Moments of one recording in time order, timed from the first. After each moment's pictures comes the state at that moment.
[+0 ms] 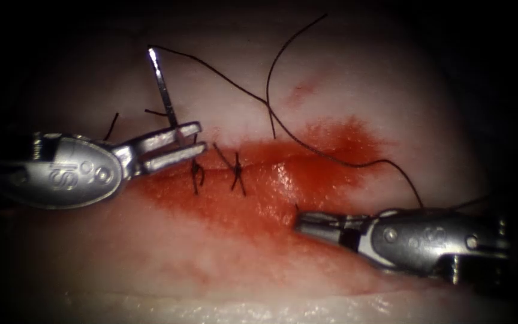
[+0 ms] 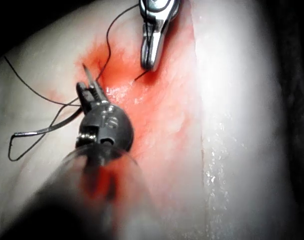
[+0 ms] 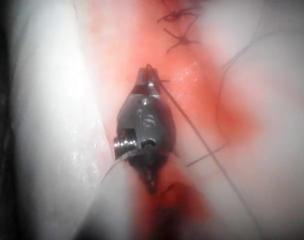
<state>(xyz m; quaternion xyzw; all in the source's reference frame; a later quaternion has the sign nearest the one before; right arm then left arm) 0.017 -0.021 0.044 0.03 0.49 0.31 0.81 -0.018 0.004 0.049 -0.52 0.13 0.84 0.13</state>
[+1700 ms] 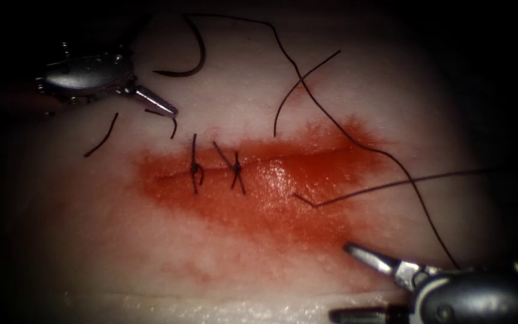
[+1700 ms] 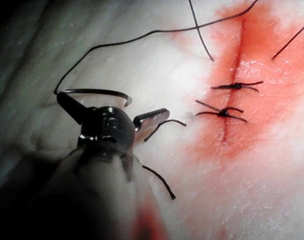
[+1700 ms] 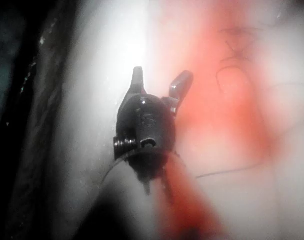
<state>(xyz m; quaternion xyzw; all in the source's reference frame) 0.015 -0.025 0.038 -0.07 0.52 0.21 0.83 -0.012 0.014 0.064 -0.46 -0.02 0.85 0.26</state>
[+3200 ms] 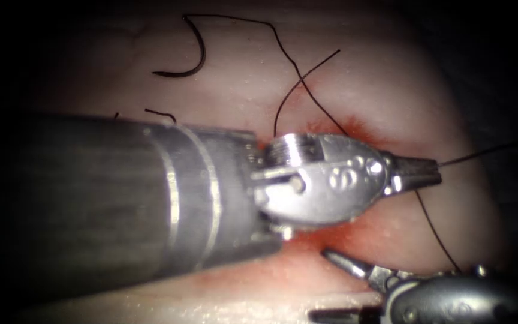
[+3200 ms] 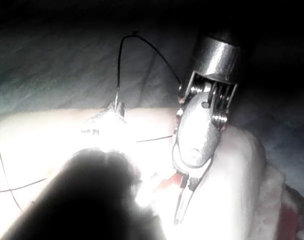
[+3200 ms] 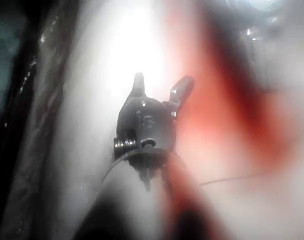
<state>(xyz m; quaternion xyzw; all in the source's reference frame) 0.016 -0.026 0.041 -0.08 0.49 0.21 0.84 -0.035 0.005 0.044 -0.53 -0.07 0.82 0.21</state>
